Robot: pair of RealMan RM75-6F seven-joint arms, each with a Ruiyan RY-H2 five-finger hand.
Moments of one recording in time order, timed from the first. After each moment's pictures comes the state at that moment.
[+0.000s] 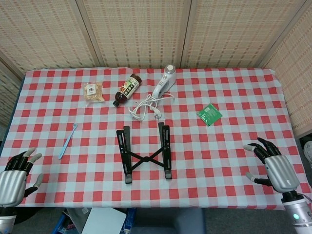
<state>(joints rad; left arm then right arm) -0.05 -1.18 -0.03 -1.62 1.59 1.57 0.18 0.14 -1.01 0.03 -1.75 -1.63 1.38 0.14</state>
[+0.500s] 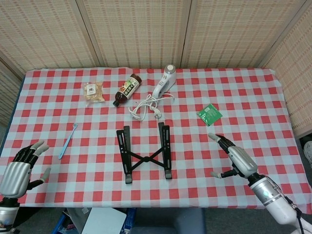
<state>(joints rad) -0.14 -1.15 -0.06 -1.59 1.62 1.51 -0.09 0.39 -1.04 0.08 -1.84 -1.56 1.03 0.53</state>
